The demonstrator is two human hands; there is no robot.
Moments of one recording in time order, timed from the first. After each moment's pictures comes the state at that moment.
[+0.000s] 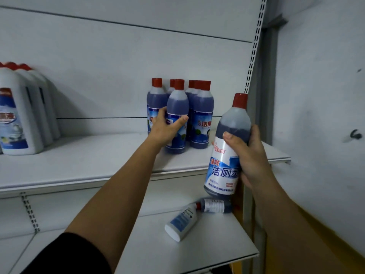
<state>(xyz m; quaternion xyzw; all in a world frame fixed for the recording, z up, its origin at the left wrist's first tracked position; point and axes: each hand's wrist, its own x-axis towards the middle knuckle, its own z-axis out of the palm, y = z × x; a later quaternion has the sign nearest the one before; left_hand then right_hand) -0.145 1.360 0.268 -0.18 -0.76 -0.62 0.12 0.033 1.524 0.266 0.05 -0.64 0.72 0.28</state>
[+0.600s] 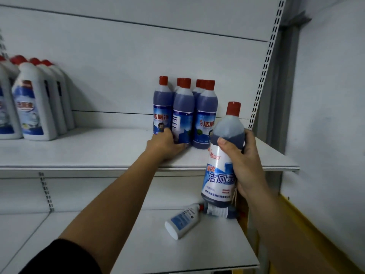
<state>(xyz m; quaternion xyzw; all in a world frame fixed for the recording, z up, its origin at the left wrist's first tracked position) -0.131 1.366 0.233 -0.07 -0.94 -0.29 0.14 0.021 1.546 0.249 0.09 -0.65 0.72 0.23</state>
